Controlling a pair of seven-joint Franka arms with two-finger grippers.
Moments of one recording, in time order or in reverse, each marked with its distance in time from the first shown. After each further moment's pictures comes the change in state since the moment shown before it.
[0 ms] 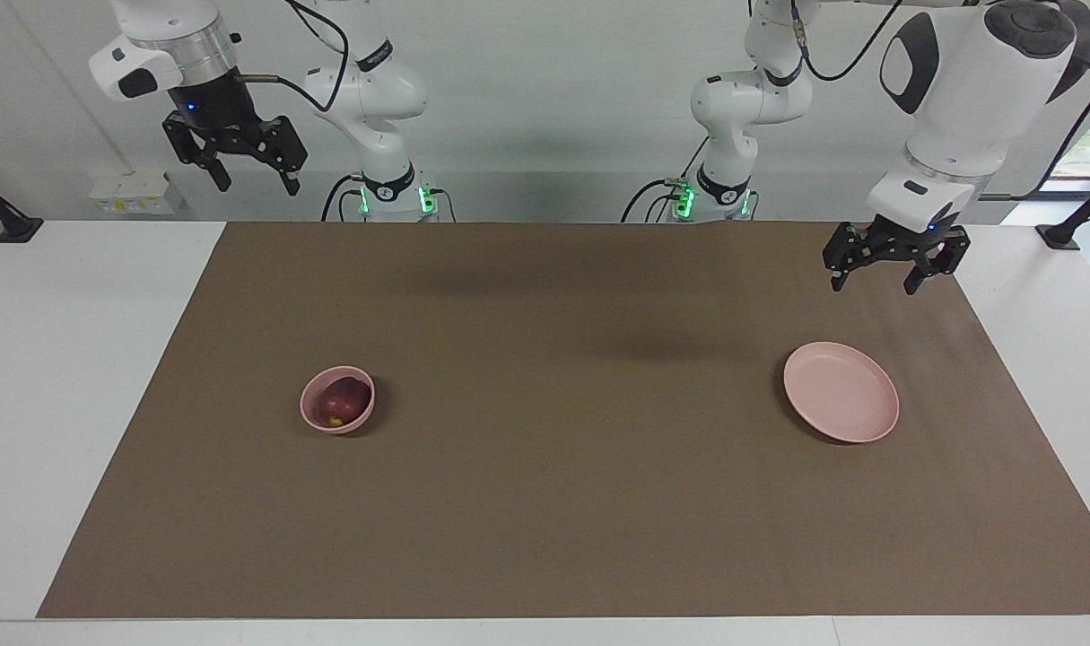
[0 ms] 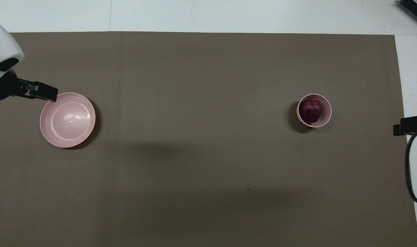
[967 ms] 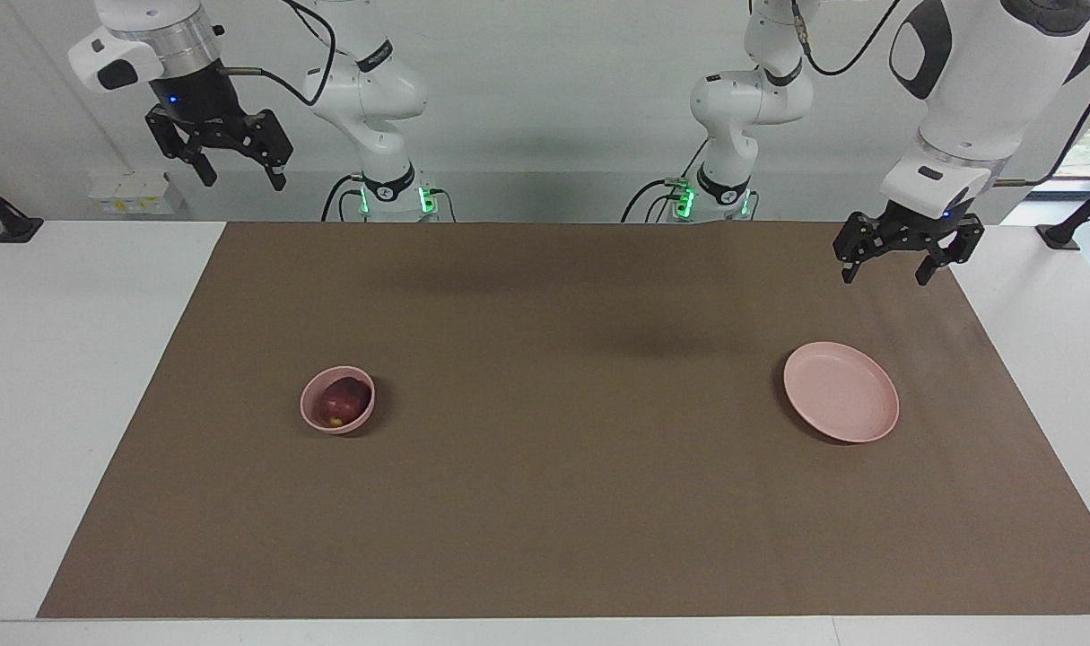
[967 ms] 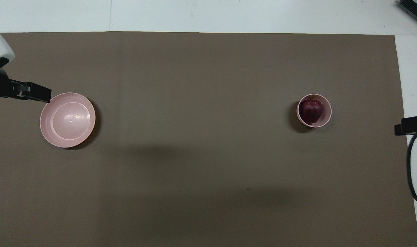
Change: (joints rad) left arm 0.000 -0.011 0.014 0.001 -0.001 -0.030 -0.001; right arm 0.001 0.007 0.000 0.000 -0.006 0.000 -0.025
